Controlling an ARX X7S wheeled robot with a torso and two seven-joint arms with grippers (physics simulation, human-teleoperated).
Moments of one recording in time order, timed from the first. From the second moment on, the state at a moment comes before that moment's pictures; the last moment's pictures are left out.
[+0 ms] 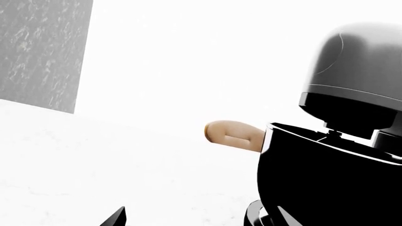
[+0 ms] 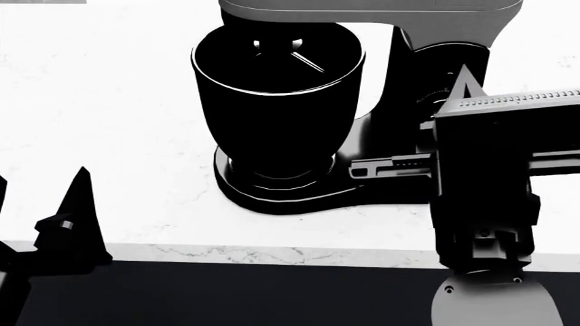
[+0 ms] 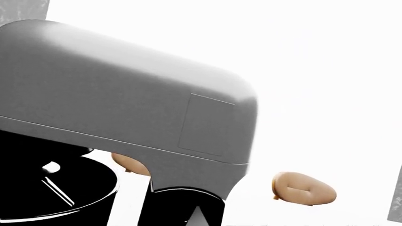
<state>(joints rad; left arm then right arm) -0.26 -0.21 -0.03 0.54 -0.55 -0.53 -0.19 0.65 0.31 -0.14 -0.59 0.09 0.92 0.17</state>
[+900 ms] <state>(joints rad) -0.26 -0.23 -0.02 0.52 -0.57 -0.51 -0.22 0.73 0.28 -0.20 -0.28 0.06 0.78 0.21</state>
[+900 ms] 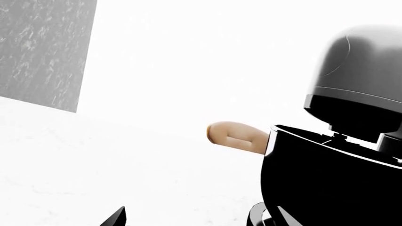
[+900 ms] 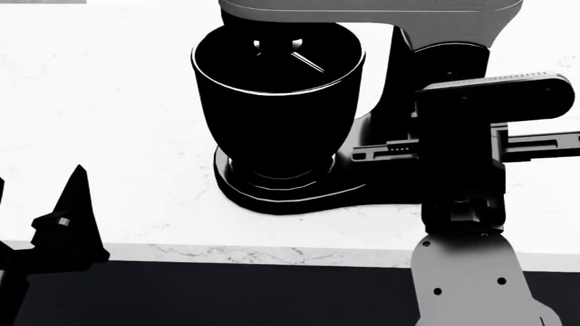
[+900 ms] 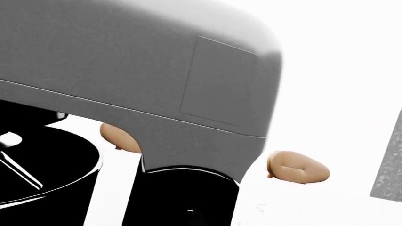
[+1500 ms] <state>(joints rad) -0.26 -0.24 -0.02 0.51 -0.59 -0.49 -0.22 0.78 0.27 -0.23 -0.09 0.04 0.69 0.23</state>
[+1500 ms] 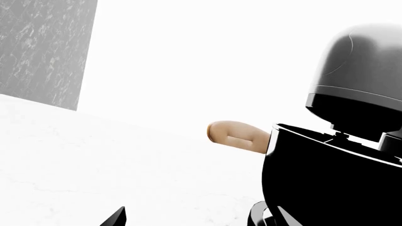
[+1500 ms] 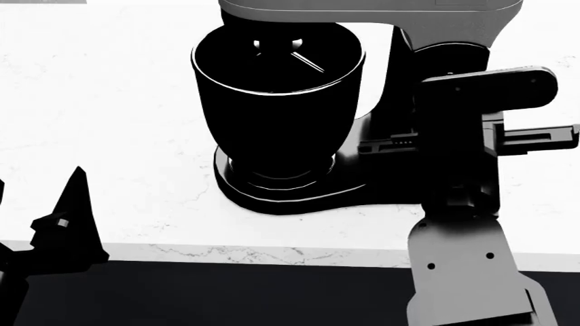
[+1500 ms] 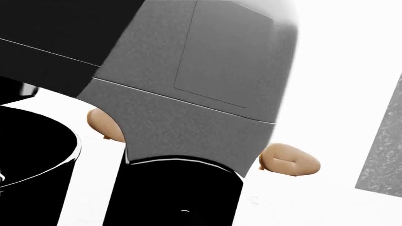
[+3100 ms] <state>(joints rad) -0.20 -0.24 0.00 0.38 -0.62 -0.39 -0.19 0.20 0.34 -0.14 -0.76 0.16 0.69 0.27</state>
